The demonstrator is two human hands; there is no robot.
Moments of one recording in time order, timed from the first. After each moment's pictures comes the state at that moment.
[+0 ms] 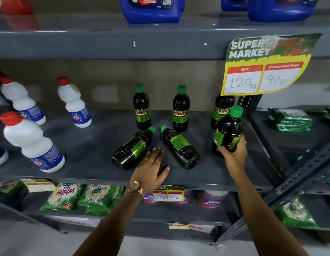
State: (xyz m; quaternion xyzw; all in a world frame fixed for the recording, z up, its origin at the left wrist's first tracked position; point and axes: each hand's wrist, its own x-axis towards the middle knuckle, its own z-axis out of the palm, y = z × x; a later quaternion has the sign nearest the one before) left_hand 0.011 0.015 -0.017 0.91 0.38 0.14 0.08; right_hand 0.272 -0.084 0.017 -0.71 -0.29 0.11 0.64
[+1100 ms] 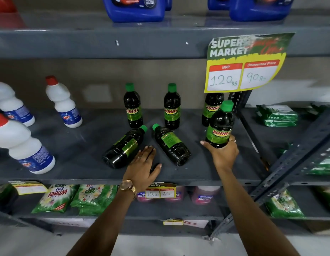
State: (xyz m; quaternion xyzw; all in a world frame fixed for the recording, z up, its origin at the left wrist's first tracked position) left_hand 0.012 0.012 -0.012 0.92 0.37 0.13 0.07; right_hand 0.270 -0.080 0.012 -0.75 -0.25 0.03 0.61
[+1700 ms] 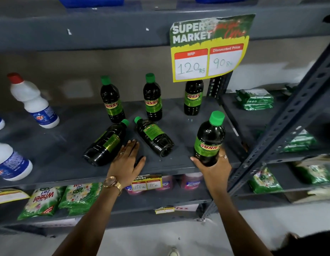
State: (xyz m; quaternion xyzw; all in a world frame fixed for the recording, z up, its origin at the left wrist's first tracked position) left_hand 0.015 0.004 -0.001 0.91 0.38 0.13 0.07; right_hand 0.232 -0.166 -0.013 -0.79 -0.27 0.02 0.55
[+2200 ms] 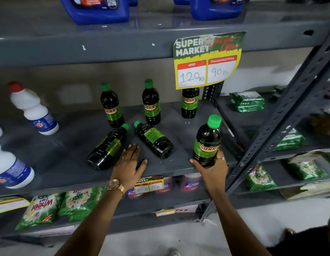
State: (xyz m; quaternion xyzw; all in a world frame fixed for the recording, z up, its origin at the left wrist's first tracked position) left_hand 0.012 0.010 -0.004 0.91 0.37 0.12 0.11; right_hand 0.229 -0.169 -0.018 -0.79 -0.26 0.06 0.55
